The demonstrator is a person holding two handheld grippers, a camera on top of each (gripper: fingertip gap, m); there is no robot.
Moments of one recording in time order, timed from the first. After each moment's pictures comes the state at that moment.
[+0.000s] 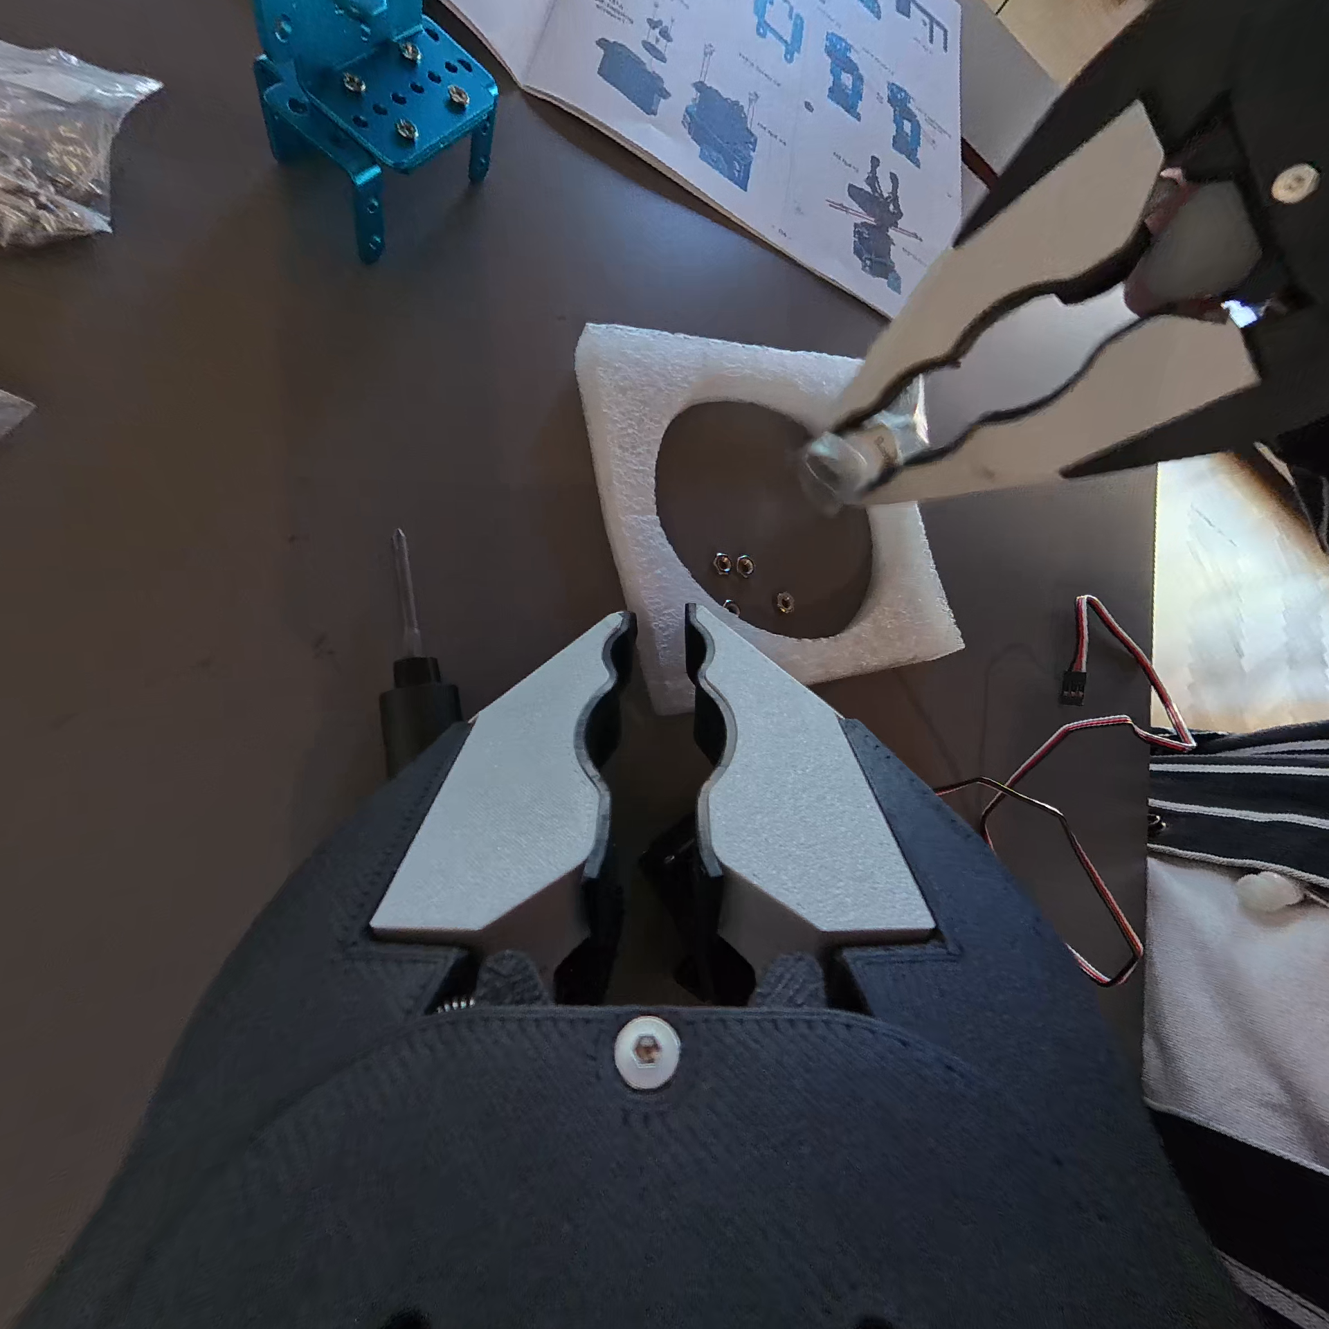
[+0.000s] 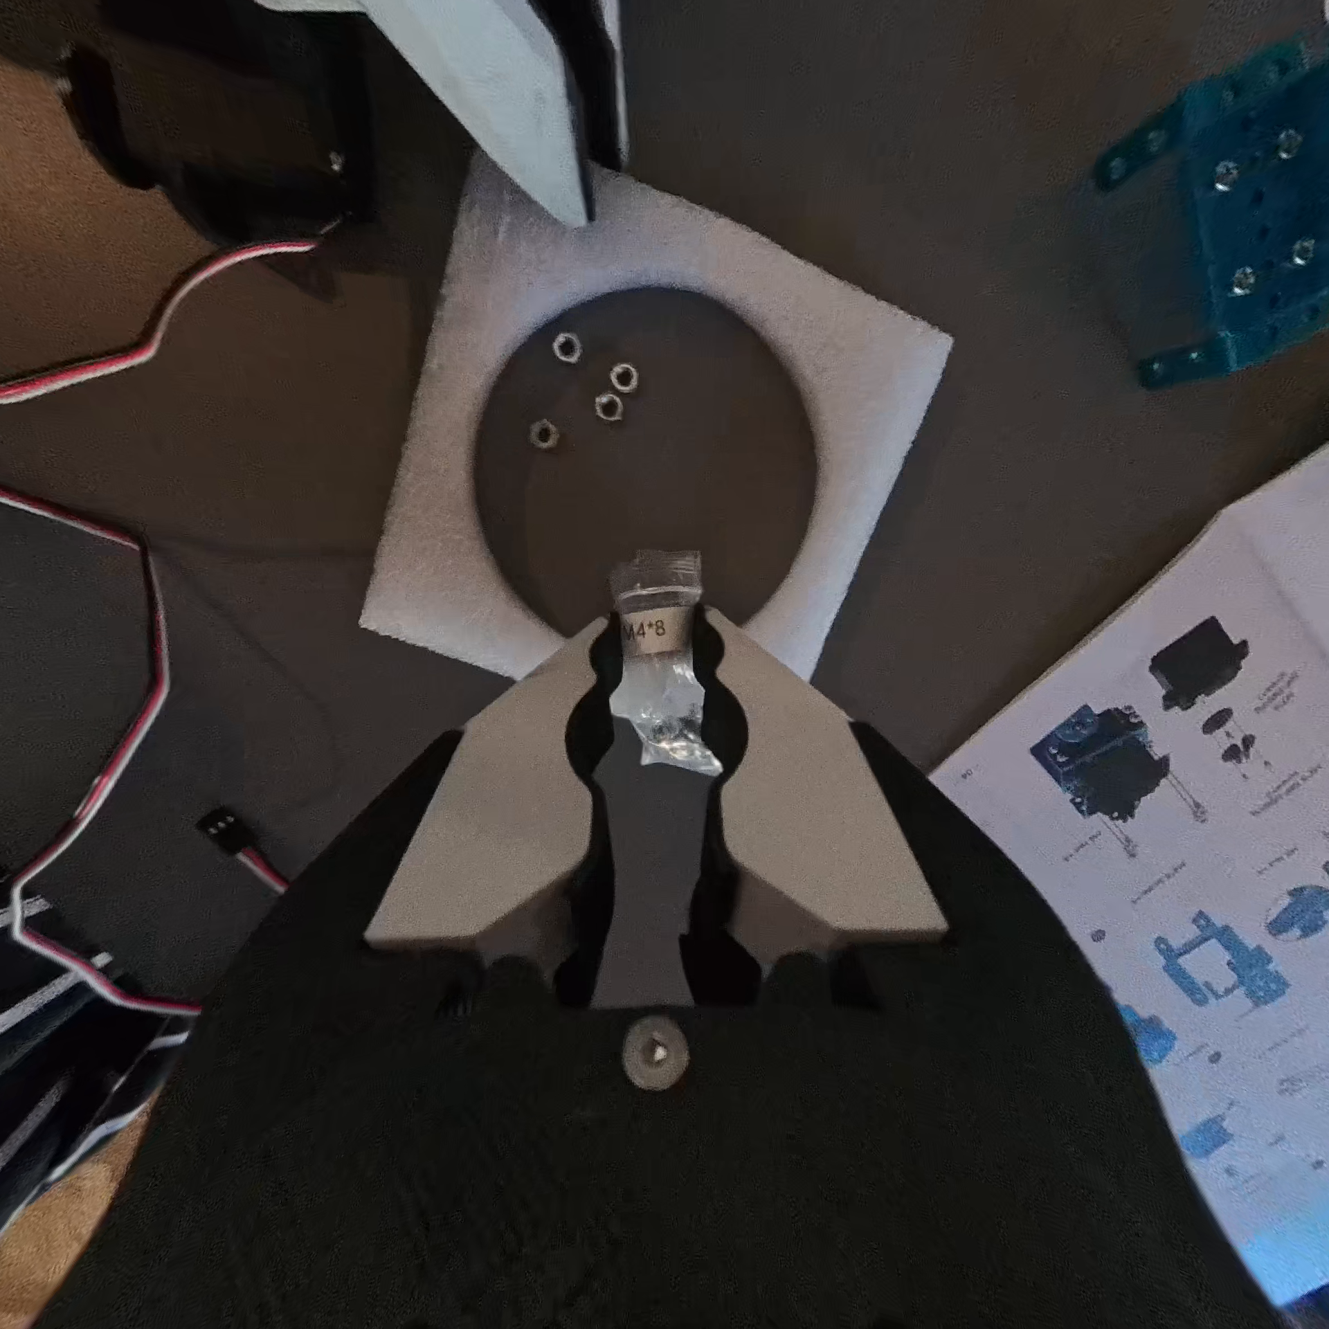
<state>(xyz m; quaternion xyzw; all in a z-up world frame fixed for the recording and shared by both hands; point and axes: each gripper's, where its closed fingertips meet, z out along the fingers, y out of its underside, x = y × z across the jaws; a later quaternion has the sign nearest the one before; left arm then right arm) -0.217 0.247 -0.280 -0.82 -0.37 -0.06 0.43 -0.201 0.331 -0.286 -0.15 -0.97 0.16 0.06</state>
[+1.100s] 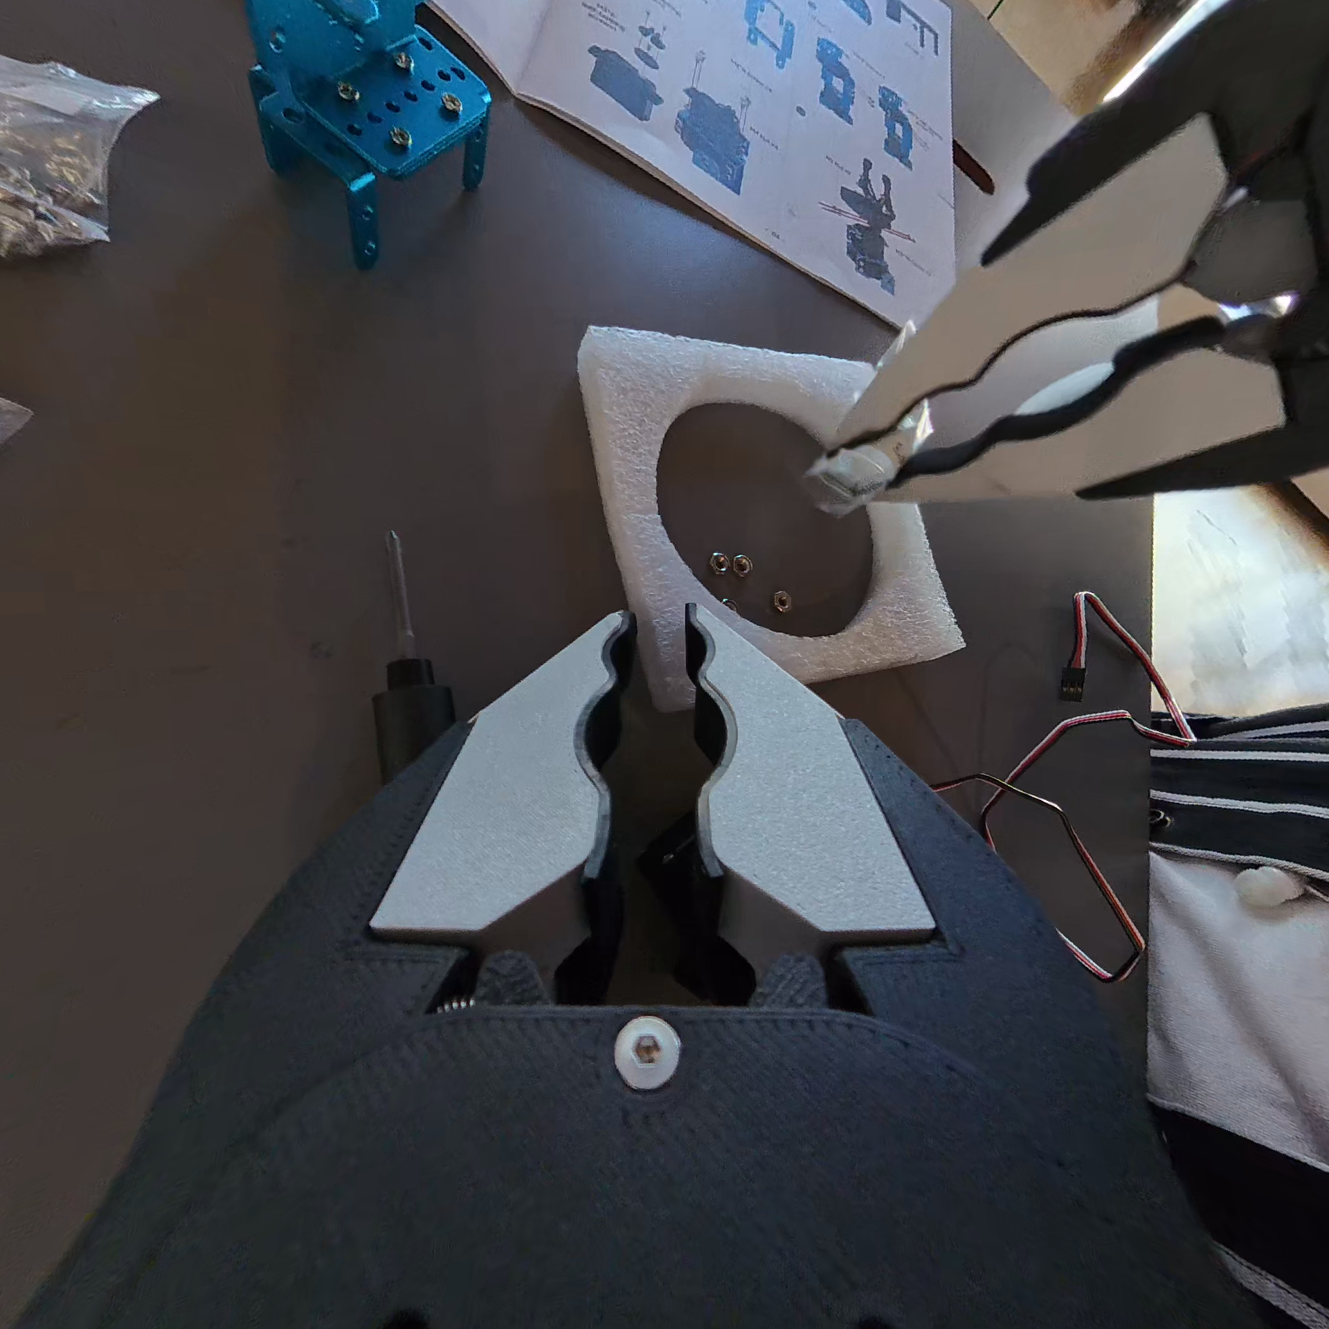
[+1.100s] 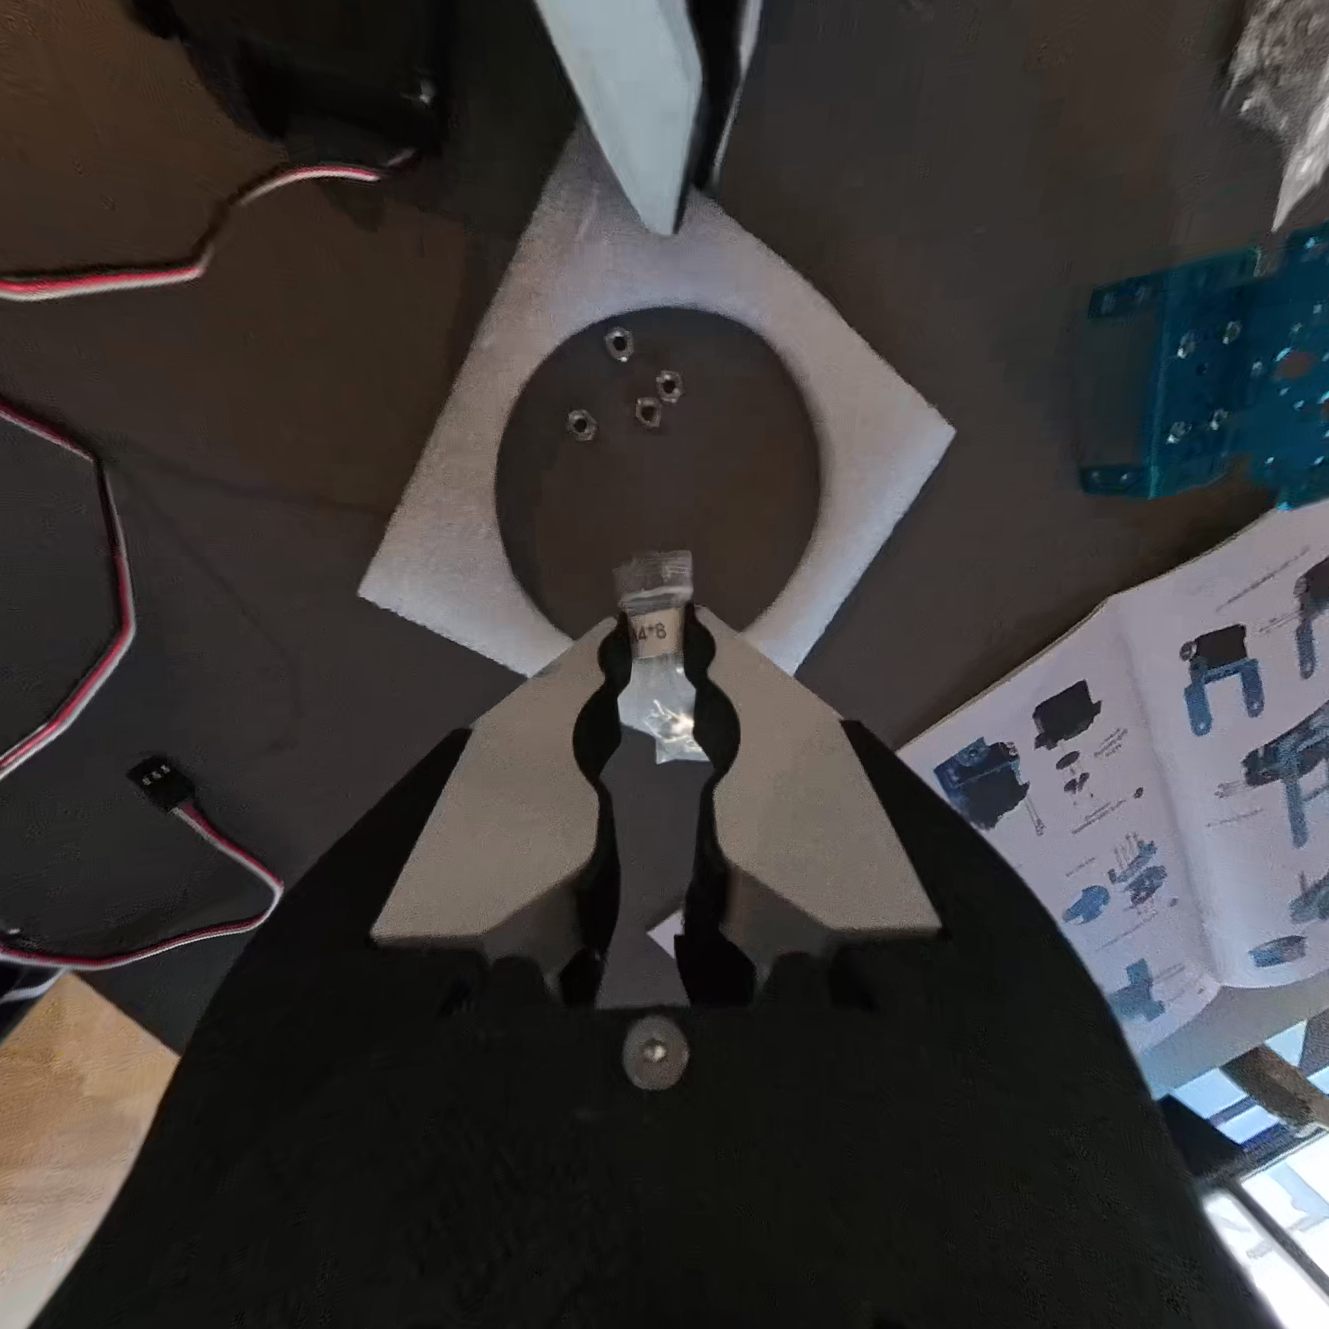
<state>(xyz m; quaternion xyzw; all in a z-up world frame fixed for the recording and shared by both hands) -0.217 0.247 -0.279 -0.82 -0.36 -0.06 0.44 -0.199 0.324 -0.280 -0.05 -0.99 0.10 0.11</state>
